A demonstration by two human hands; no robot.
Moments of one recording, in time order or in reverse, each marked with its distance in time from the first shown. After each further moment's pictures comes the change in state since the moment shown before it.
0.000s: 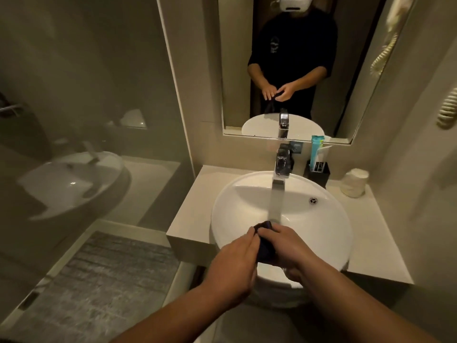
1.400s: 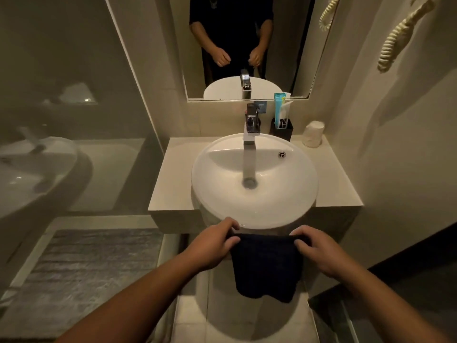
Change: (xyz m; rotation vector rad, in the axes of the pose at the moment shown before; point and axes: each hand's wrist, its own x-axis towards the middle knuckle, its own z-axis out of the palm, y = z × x) left_hand -0.044 -0.046 0.013 -0.375 -0.323 -0.006; right_hand -0.105 0.097 -0.069 -0.815 0.160 -0.180
